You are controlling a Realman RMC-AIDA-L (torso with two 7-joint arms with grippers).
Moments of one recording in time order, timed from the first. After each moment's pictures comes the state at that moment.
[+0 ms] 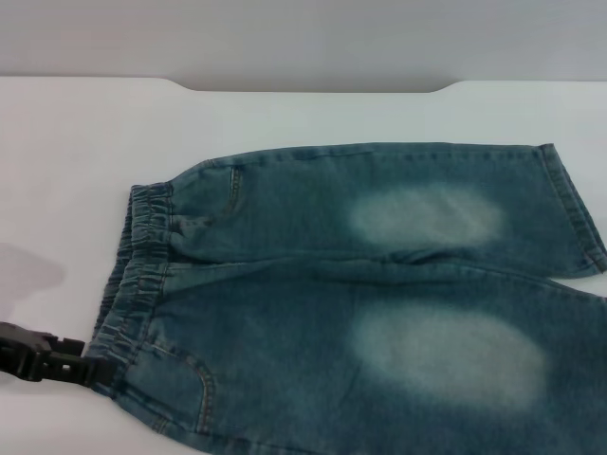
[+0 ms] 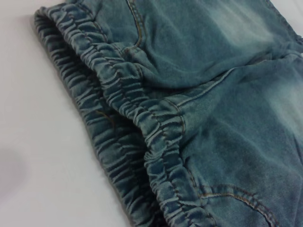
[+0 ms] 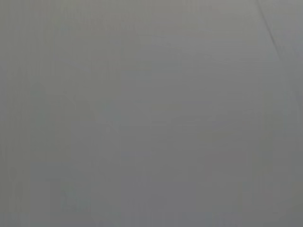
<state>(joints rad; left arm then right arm) -0.36 -1.94 0.86 0.93 2.27 1.69 -2.05 0.39 2.07 -0.28 -0.04 -0.80 -1.56 0.32</state>
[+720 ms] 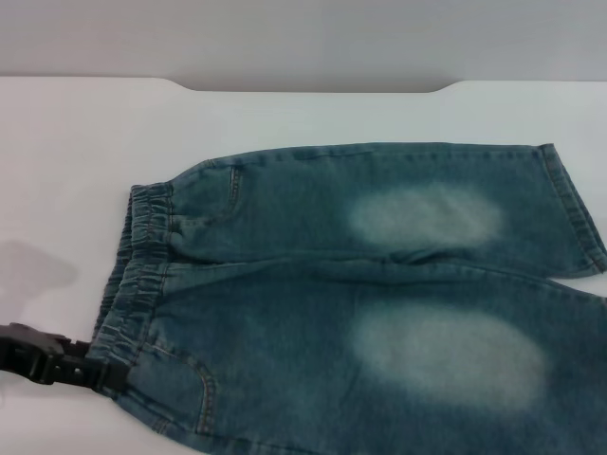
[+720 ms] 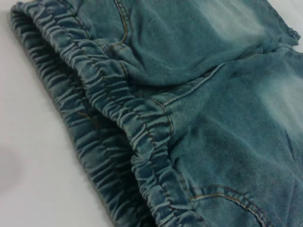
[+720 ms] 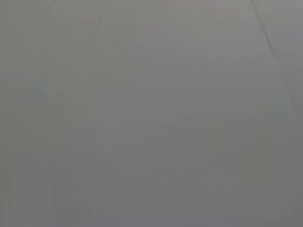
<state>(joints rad) -0.37 -1.95 0.87 0.92 2.28 1.70 -2.05 0.39 2.07 -0.27 -0.04 -0.80 -1.56 0.32</state>
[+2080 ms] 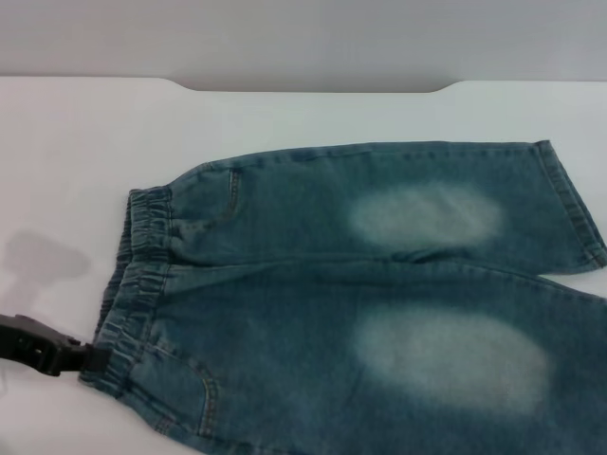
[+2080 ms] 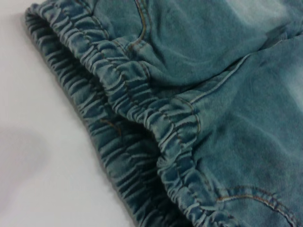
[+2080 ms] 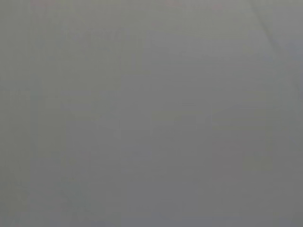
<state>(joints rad) -0.44 -1.96 0.86 0.90 2.39 1.67 -2.06 0.38 2.07 -0.29 -0.09 -0.83 -1.56 0.44</state>
